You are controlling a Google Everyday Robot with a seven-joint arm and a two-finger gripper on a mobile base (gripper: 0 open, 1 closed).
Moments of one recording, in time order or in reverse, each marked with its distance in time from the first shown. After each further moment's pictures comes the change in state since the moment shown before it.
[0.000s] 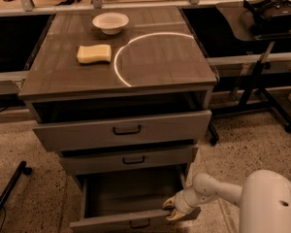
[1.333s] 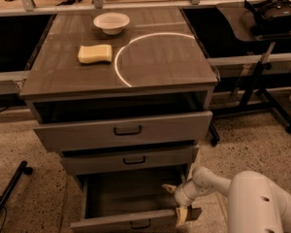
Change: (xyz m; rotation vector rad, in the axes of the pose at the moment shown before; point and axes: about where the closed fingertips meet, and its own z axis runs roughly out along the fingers) arm 0.029 -0.037 0.004 -0.002 -0.001 -0.002
